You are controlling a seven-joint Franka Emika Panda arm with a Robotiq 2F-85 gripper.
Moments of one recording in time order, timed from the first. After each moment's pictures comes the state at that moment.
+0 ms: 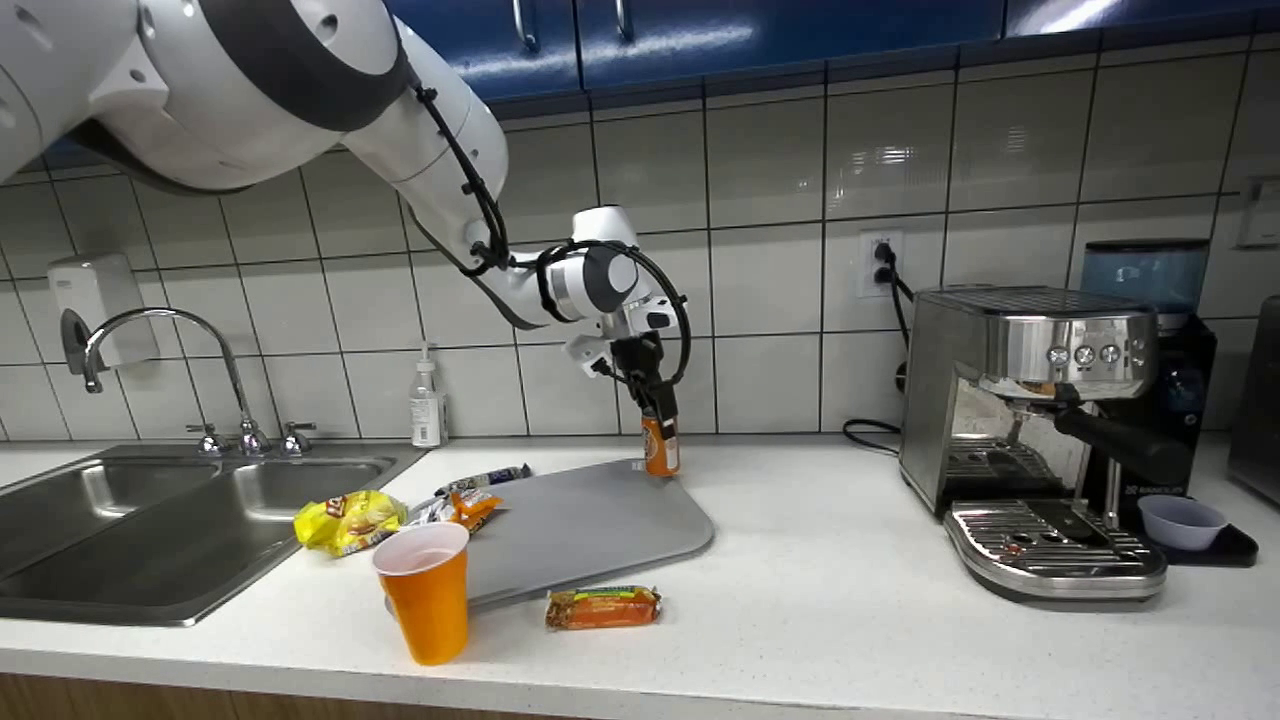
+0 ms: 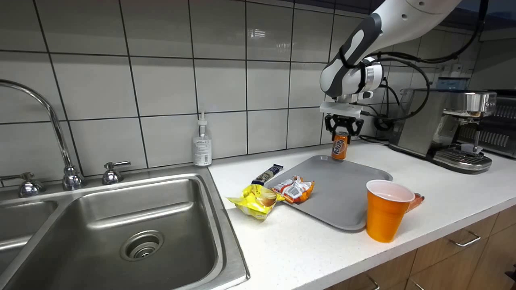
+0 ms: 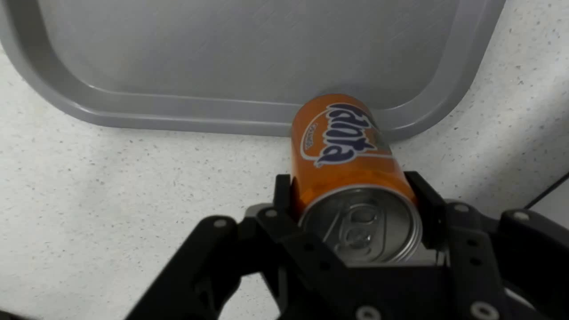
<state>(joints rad) 0.00 0.87 -0.26 -1.37 0.06 2.40 0.70</state>
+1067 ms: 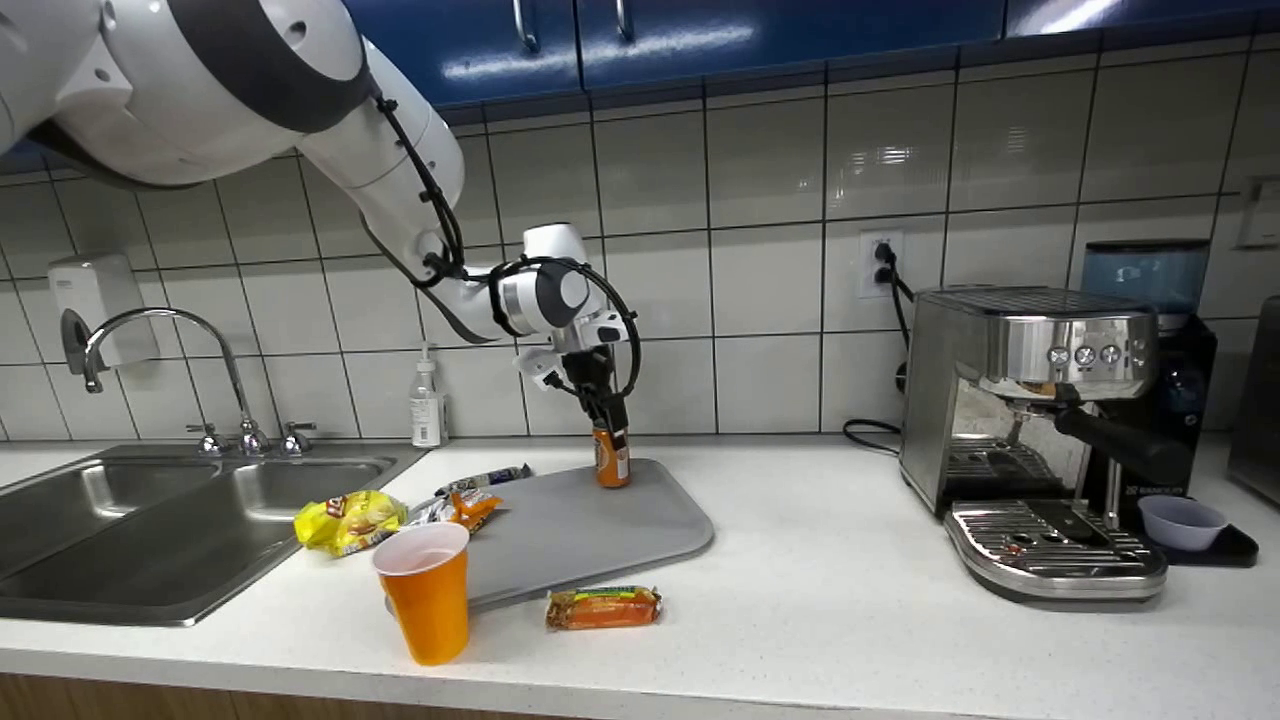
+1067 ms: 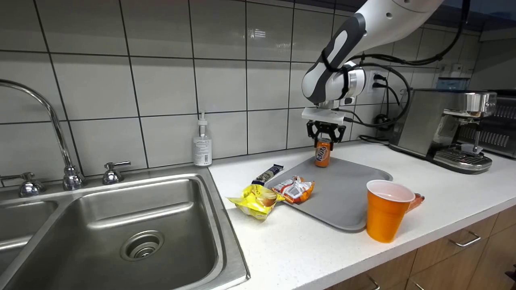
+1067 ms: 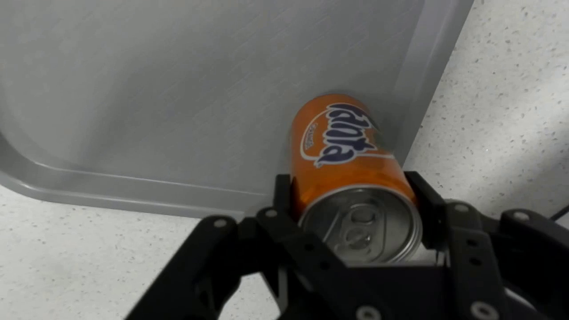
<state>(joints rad) 0.09 0.85 -0.24 -1.44 0.06 2.44 0.70</state>
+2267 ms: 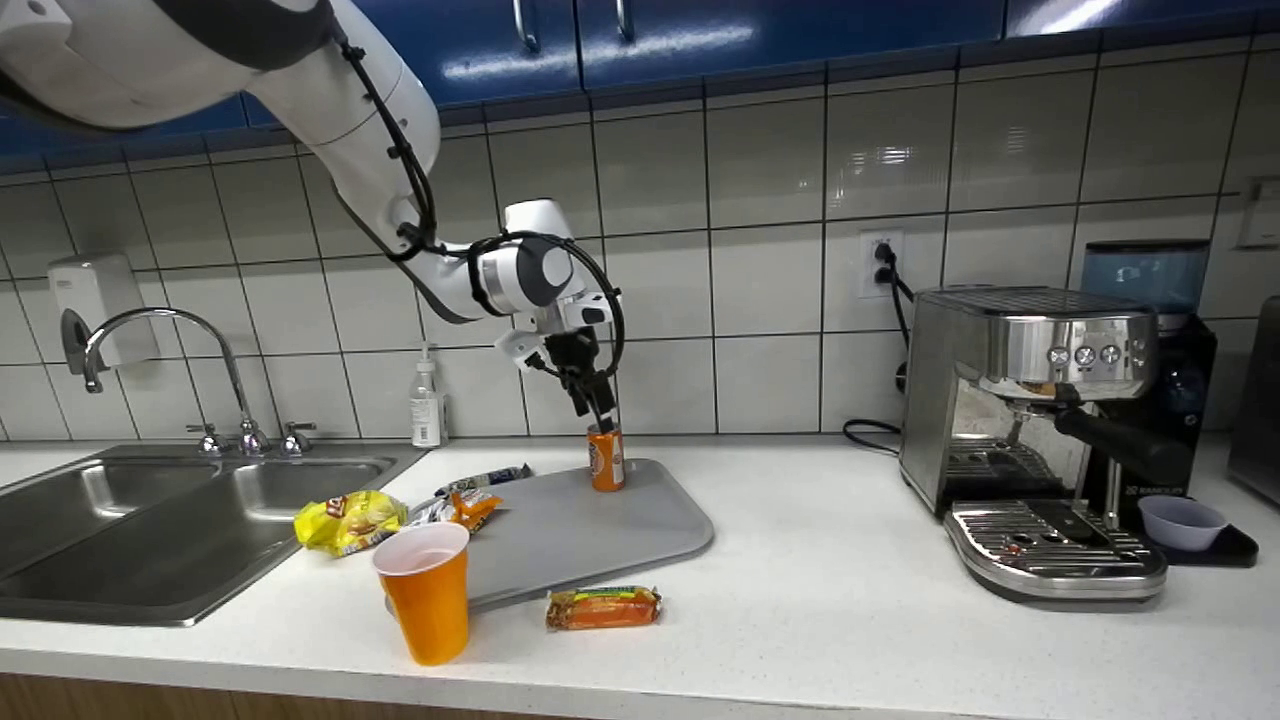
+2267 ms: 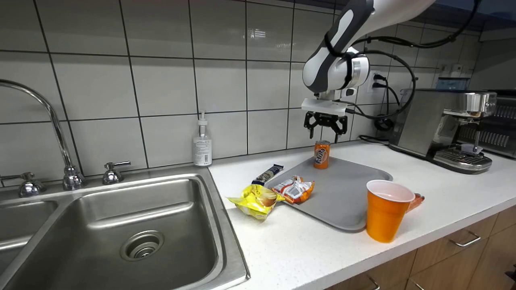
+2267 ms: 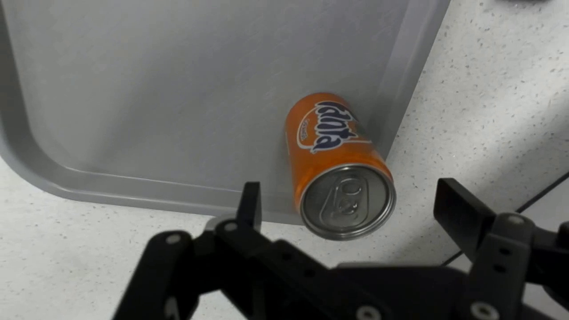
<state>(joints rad) 0.12 0.73 -0.24 -1.57 0.05 2.46 0.70</state>
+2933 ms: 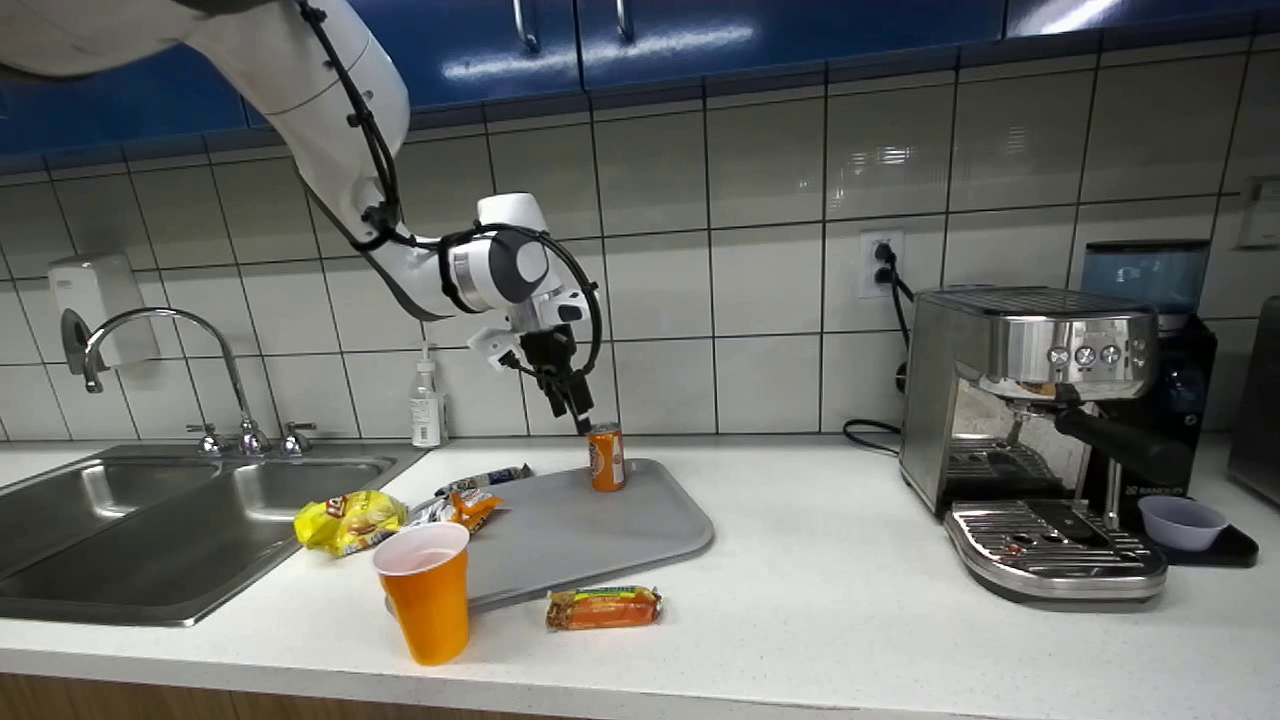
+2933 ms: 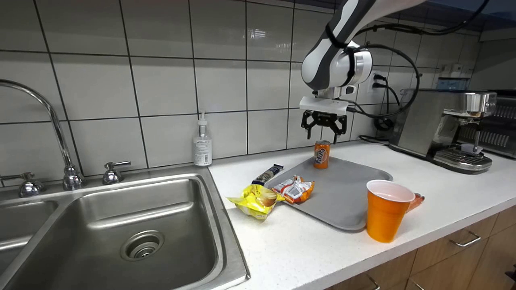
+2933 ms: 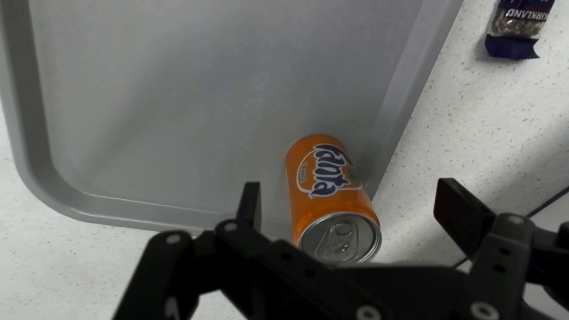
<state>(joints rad) 0.16 0.63 -0.23 -1.71 0.04 2.51 0.70</state>
